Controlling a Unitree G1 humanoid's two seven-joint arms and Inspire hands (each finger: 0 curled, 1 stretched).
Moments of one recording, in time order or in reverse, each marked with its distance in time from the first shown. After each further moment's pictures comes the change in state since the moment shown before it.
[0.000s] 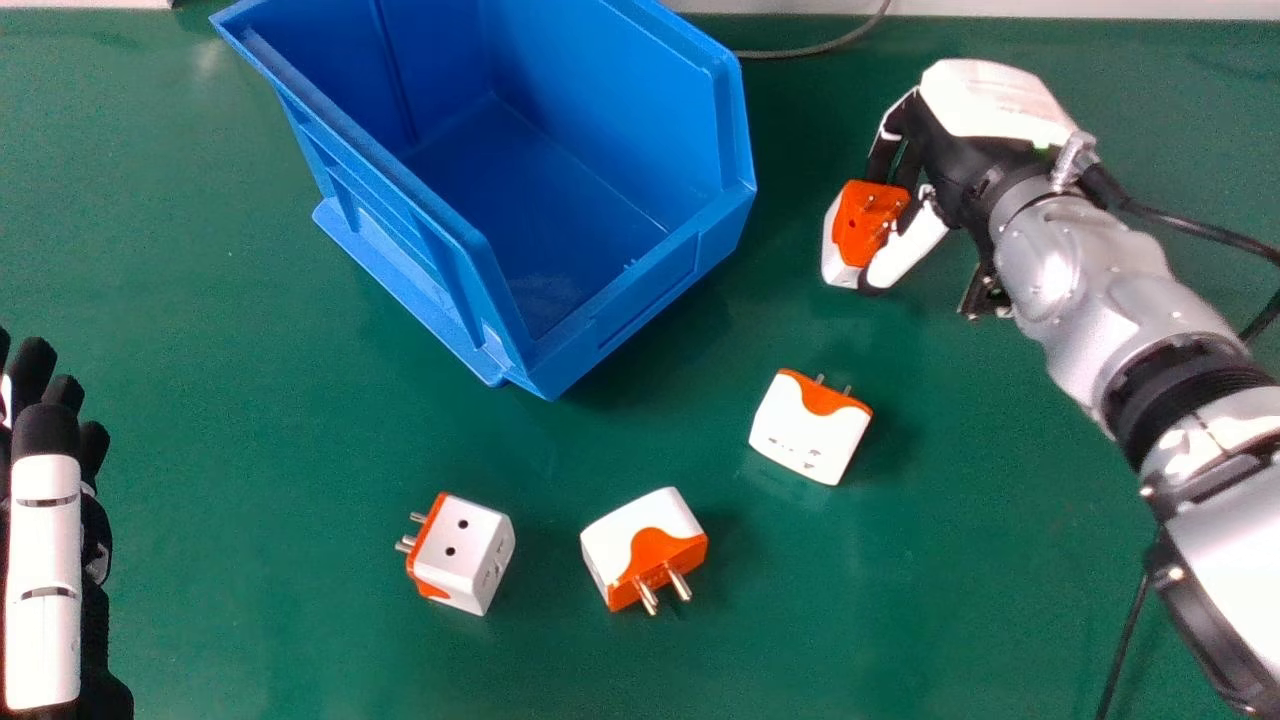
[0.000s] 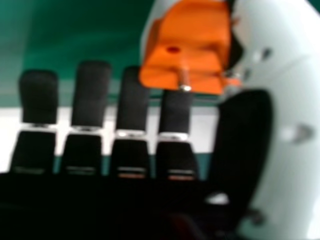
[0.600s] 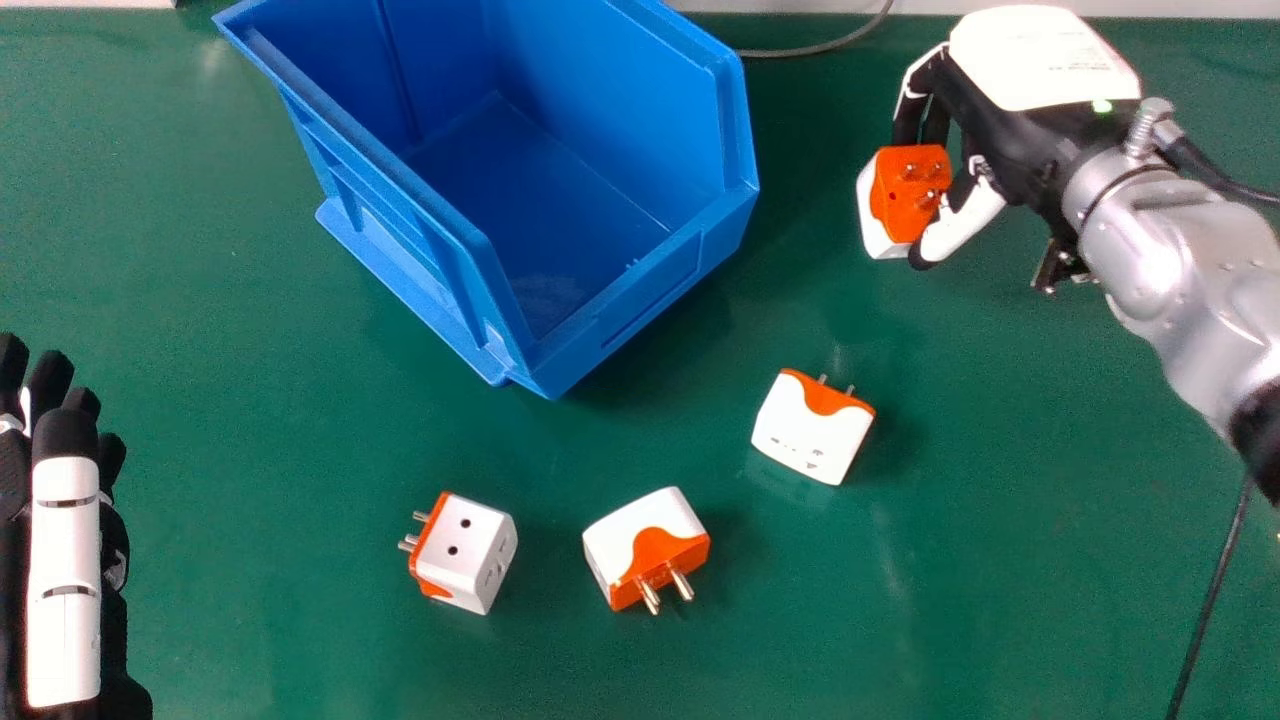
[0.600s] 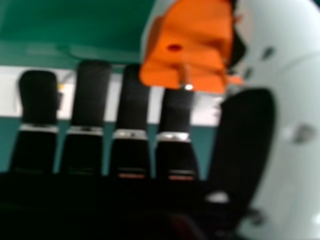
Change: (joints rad) left arm -0.011 -0.013 -0.018 0.001 0.010 0.017 0.015; right arm 0.243 -0.242 -0.072 -0.531 -0.021 -0.089 0.091
